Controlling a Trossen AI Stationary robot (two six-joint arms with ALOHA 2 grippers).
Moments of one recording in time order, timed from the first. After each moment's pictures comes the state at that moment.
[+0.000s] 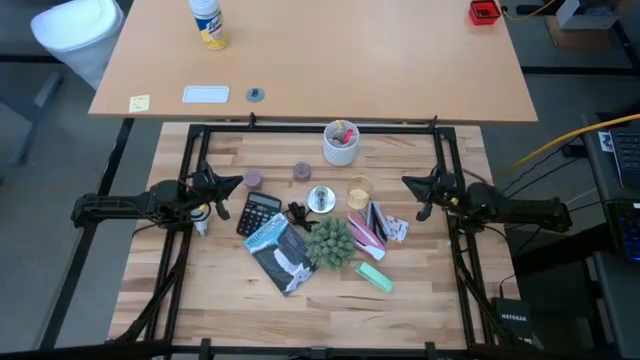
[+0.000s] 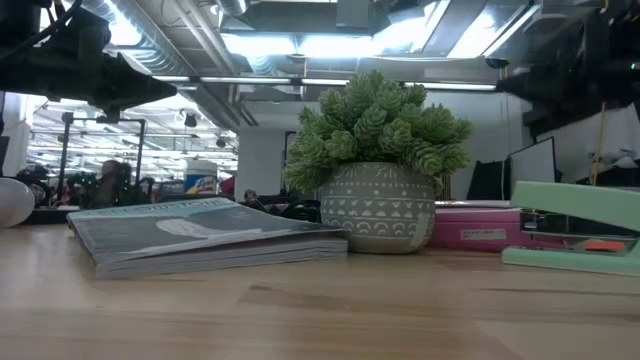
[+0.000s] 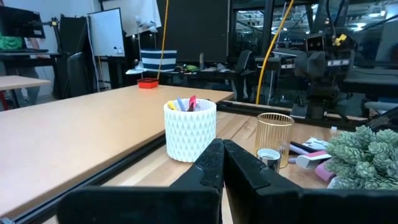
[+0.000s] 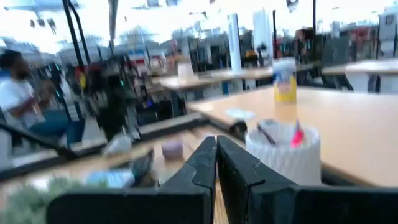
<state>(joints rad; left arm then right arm) 0.01 0.00 0.01 0.06 -0.49 0.03 0.01 0.00 0.04 0.12 0.40 0.09</state>
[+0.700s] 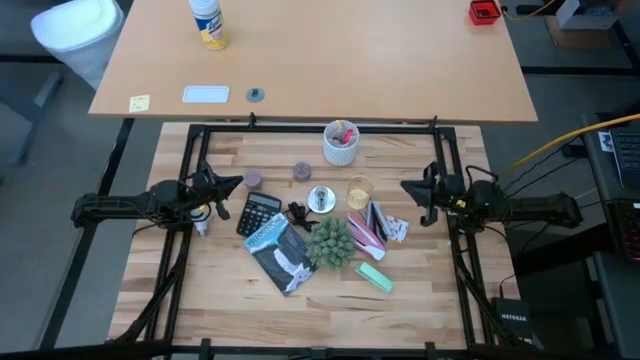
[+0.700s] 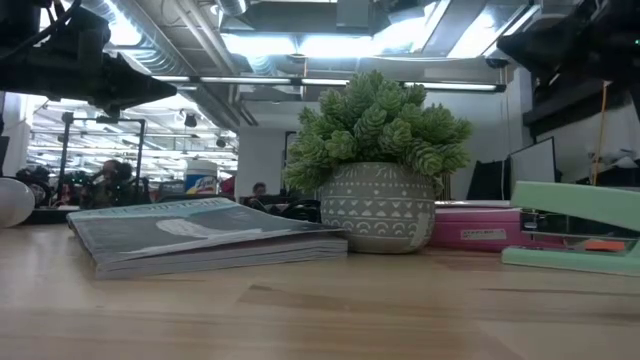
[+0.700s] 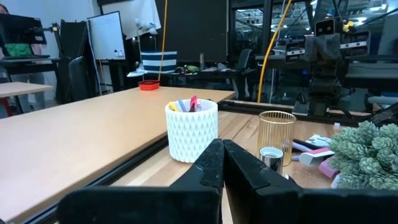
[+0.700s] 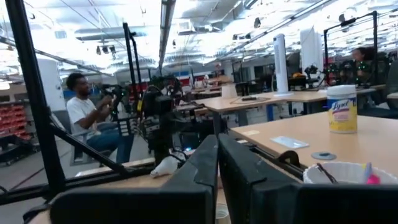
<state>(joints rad) 0.01 0.01 0.01 0.06 -0.49 0.06 0.01 0.20 0.05 0.42 0.20 0.07</state>
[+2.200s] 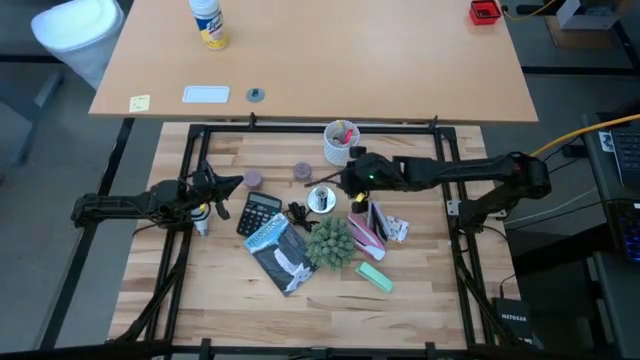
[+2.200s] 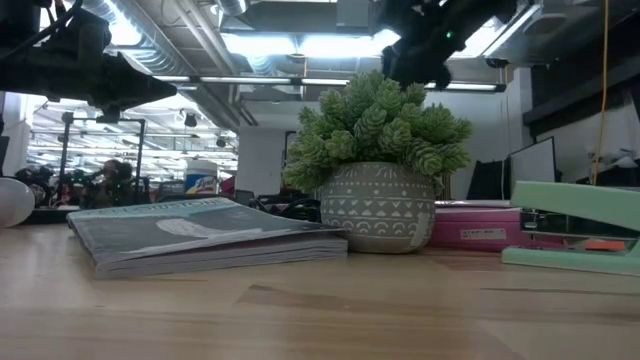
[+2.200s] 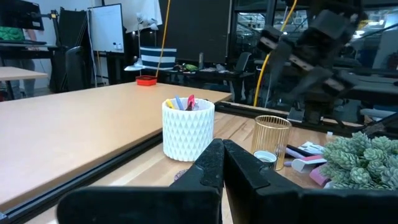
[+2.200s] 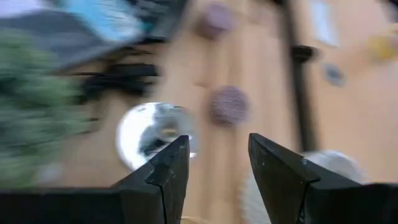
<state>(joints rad) 0.01 0.00 0.01 0.06 -0.49 -0.02 -0.09 1.44 1.08 -0.35 0.13 -0.45</state>
